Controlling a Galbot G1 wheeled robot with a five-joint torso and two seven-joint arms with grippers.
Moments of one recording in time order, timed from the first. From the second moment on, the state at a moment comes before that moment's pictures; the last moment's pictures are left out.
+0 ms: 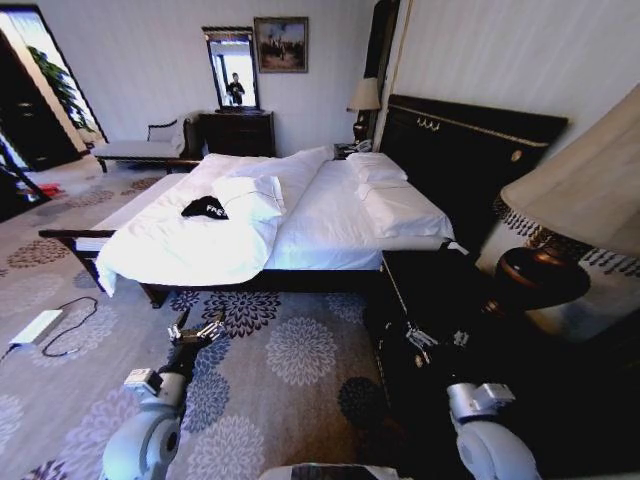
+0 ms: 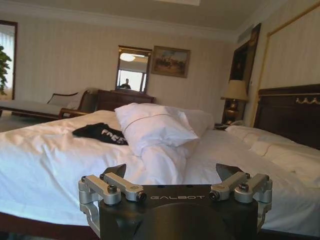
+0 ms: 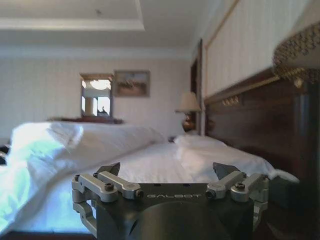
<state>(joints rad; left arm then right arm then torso) 1.65 -1.41 -0.75 -2.25 -0.40 0.16 0.03 -1.72 1.26 0.71 2.15 0.33 0.16 0.01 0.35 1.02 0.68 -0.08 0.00</state>
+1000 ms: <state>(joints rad) 1.68 -1.46 -0.71 -2.25 -0.32 0.09 -0.02 -1.66 1.31 0.70 2.07 0.35 0.28 -0.04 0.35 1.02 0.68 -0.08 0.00</state>
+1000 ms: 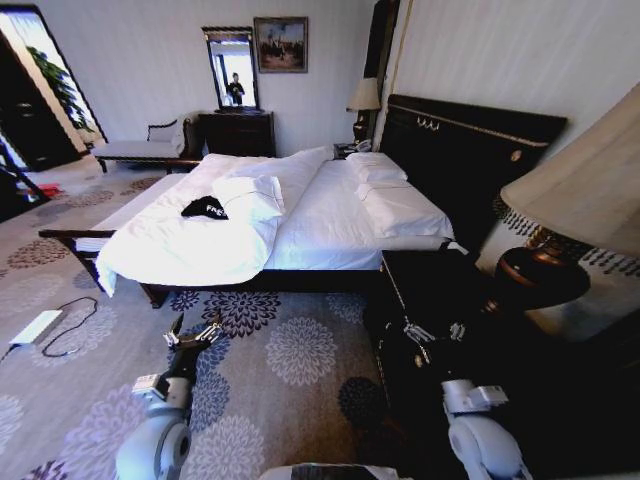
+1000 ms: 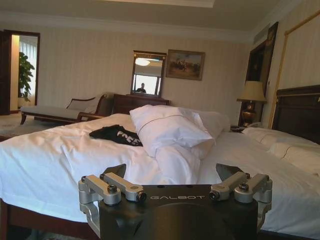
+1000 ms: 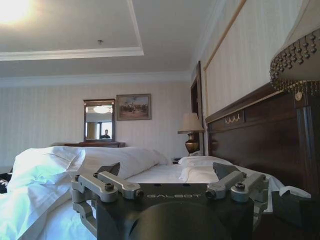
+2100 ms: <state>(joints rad) 1.70 -1.48 -0.71 -2.25 -0.31 0.06 -0.01 -1.65 1.35 0.68 2.07 0.33 0.27 -0.04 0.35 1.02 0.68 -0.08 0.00</state>
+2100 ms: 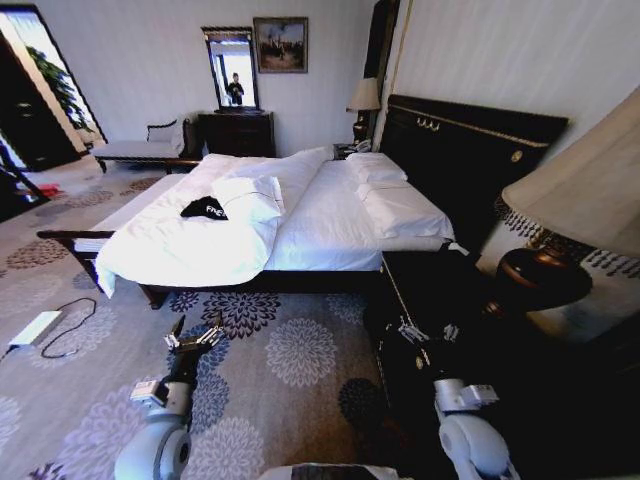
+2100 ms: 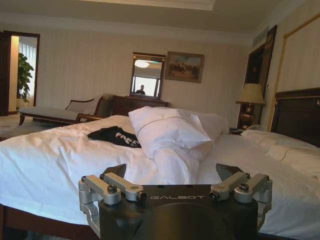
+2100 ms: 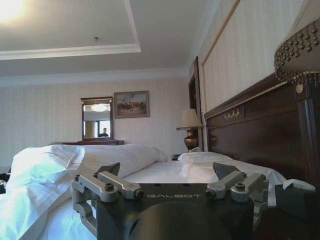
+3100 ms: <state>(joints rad) 1.71 -1.50 -0.70 -2.23 -0.28 0.03 0.00 -1.63 1.36 0.68 2.04 0.33 0.28 -0.04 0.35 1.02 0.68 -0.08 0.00</state>
